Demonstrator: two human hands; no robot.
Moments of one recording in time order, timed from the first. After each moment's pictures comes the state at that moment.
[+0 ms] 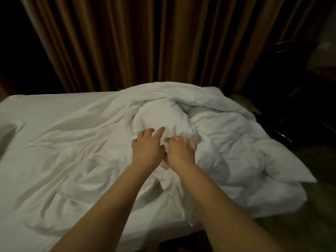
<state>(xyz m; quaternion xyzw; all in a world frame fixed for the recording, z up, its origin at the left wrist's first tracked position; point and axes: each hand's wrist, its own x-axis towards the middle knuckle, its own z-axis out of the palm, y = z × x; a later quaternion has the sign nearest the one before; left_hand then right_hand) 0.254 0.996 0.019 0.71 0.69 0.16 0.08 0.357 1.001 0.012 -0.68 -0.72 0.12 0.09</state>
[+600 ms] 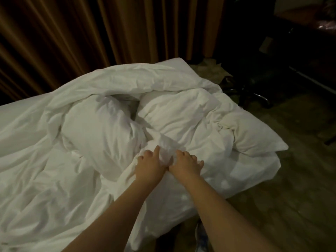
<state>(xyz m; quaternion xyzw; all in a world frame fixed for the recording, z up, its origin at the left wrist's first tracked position) 0.462 1.069 -0.102 0.74 0.65 -0.02 0.18 0.576 1.047 -0.103 -0.80 -0.53 0.28 0.04</state>
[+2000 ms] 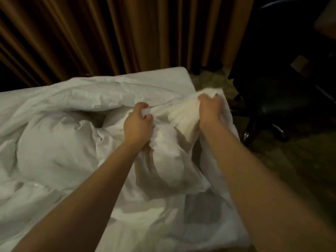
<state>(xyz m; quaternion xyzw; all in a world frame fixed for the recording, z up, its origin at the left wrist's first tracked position) 0.725 1.295 -0.004 0.56 0.72 0.34 0.23 0.893 1.323 0.013 -0.68 -0.28 0.43 0.52</state>
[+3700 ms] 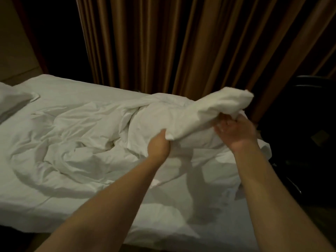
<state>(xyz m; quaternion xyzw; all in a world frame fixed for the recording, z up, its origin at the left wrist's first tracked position) 0.530 1.062 -0.006 0.52 0.73 0.40 0.22 0.722 1.099 0.093 -0.49 -0.35 0.59 0.54</state>
